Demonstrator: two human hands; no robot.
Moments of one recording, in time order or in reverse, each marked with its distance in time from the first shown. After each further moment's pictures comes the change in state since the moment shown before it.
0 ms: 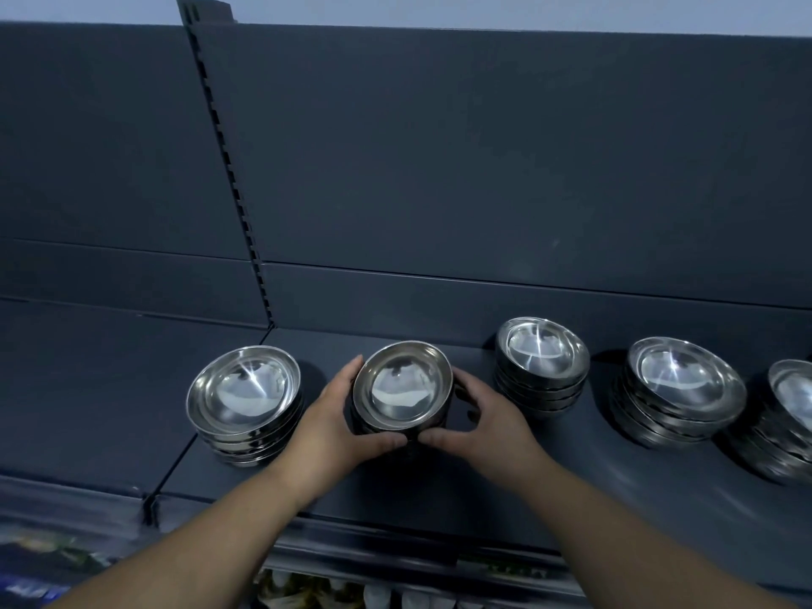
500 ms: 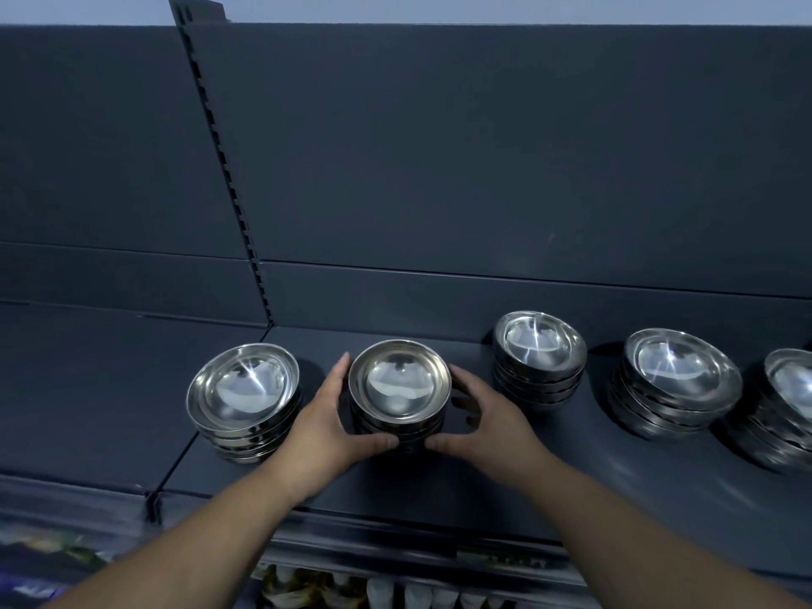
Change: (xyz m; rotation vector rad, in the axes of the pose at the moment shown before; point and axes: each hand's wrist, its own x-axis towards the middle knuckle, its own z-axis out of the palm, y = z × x) left_hand -0.001 -0.009 -0.003 -0.077 -0.059 -0.045; right_hand -0.003 0.009 -0.002 0.022 -0.058 0.039
